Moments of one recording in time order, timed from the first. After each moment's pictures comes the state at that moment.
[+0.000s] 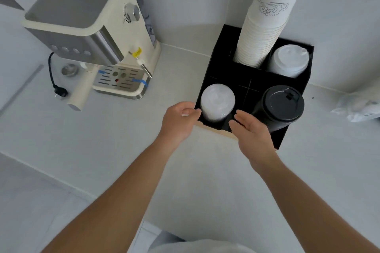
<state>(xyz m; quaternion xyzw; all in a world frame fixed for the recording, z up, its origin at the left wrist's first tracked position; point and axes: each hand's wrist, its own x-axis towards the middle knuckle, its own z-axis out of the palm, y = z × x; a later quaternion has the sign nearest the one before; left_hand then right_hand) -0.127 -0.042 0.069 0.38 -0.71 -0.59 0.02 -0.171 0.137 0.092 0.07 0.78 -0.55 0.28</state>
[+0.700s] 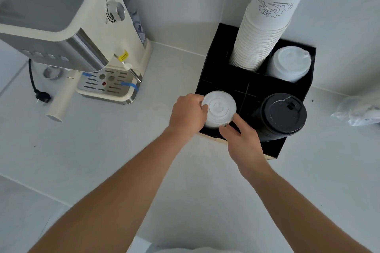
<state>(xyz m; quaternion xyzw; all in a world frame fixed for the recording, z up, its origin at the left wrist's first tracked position) -0.193 -0.039 0.052 0.22 -0.91 -0.34 0.00 -0.183 0.119 0.083 0.08 0.75 -0.58 0.31</state>
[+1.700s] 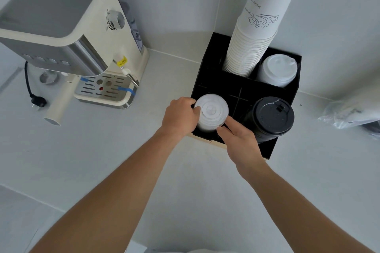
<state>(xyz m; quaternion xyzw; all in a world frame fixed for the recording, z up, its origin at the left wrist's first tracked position) -0.186 -0.045 0.062 0.23 -0.91 -0.34 -0.01 -0.185 0.126 0.087 0.03 0.76 -0.57 0.30</state>
